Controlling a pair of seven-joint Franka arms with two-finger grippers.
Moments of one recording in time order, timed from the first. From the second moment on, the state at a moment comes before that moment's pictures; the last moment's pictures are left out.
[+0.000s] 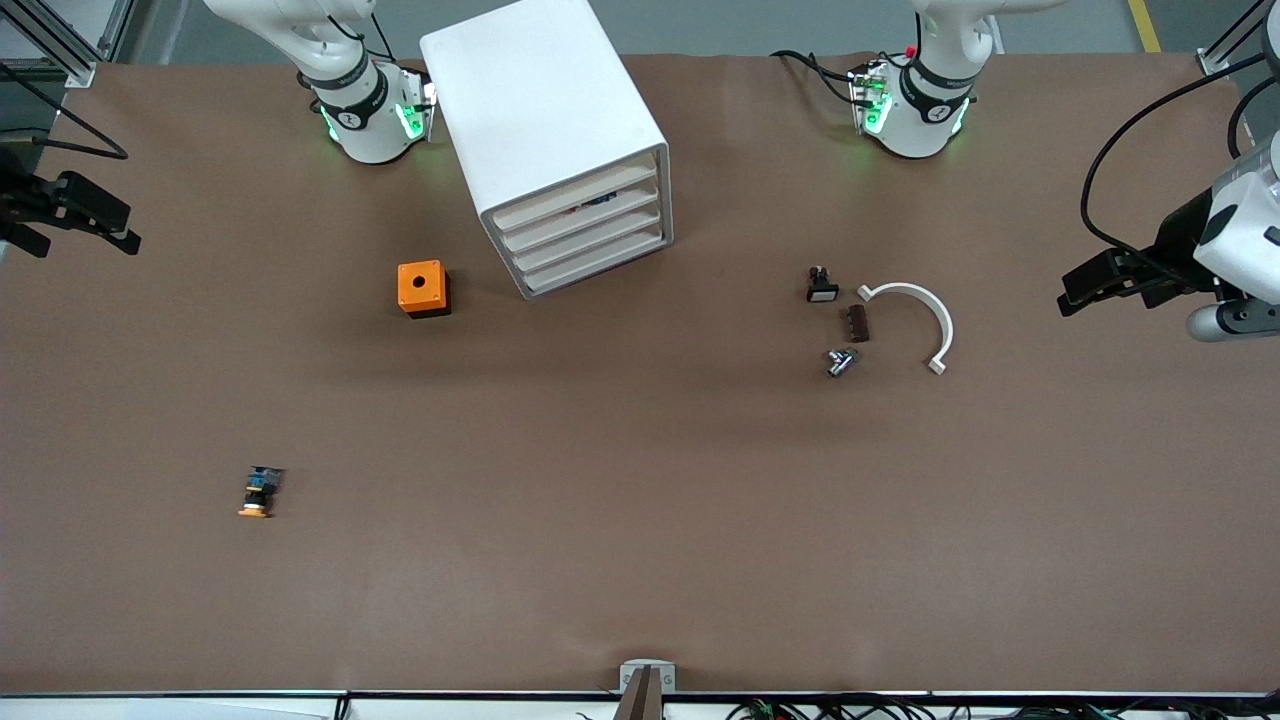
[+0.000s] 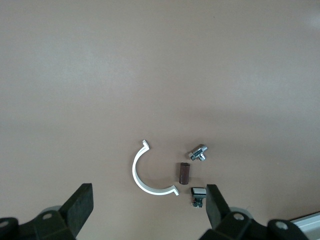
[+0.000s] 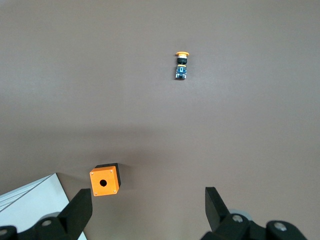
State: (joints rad) left arm 0.02 0.08 -0.09 -1.53 -0.04 1.61 -0.18; right arm -0.01 -0.10 -0.05 -1.64 0.01 1.56 -0.06
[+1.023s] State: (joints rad) left arm 0.01 0.08 -0.07 -1.48 -0.04 1.61 -0.18; right arm -0.01 -0.10 -0.05 -1.64 0.01 1.55 -0.04
